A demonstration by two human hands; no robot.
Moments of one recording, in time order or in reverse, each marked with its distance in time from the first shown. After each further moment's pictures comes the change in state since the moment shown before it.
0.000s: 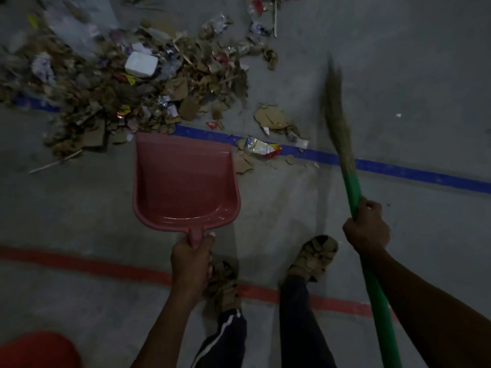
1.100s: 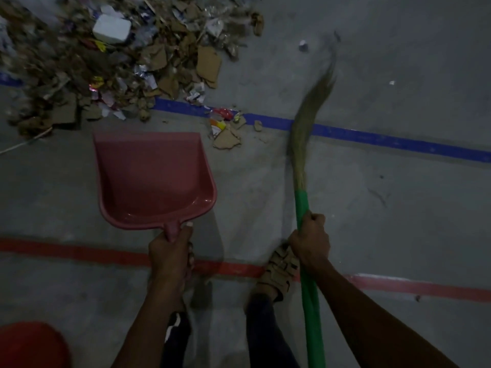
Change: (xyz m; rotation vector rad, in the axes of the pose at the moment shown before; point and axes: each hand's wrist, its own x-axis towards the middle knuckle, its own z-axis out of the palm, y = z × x) left_hand 0.008 -0.068 -0.009 -0.140 0.052 -0.061; right_hand -0.101 -0.020 0.097 0.108 -0.220 0.033
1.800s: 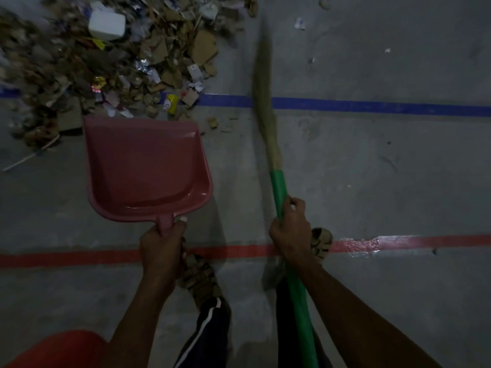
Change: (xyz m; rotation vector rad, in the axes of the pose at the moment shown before) left_hand 0.039 0.037 -0.114 0.201 -0.123 0.103; right_hand -0.097 -0.092 0.077 0.126 0.102 -0.157
